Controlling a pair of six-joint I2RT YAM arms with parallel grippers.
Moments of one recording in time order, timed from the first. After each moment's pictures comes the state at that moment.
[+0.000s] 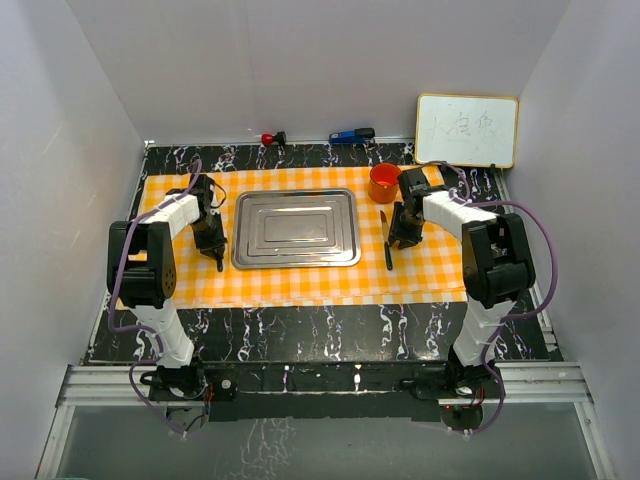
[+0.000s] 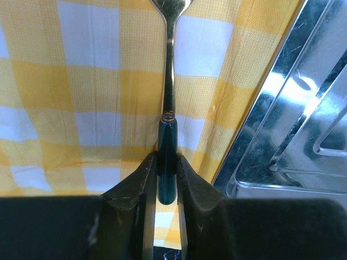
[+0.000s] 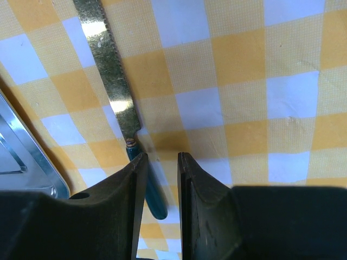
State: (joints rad) left arm -0.05 1.87 1.23 -0.76 -0.01 -0.25; right arm 0.21 1.86 1.25 -0.61 -0.03 0.45
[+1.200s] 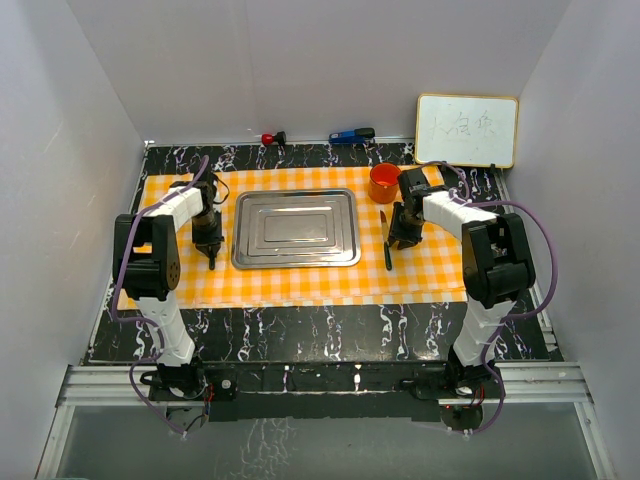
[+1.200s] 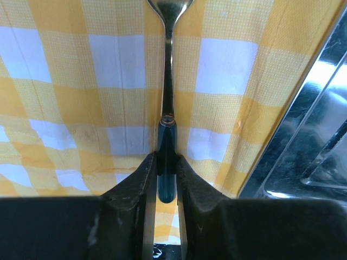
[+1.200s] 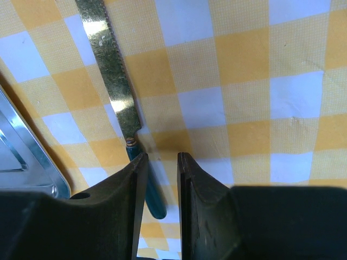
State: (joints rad) left arm -0.05 1.94 1.33 -0.84 -0.13 -0.14; right arm 0.21 1.86 1.25 -0.61 -0.04 0.44
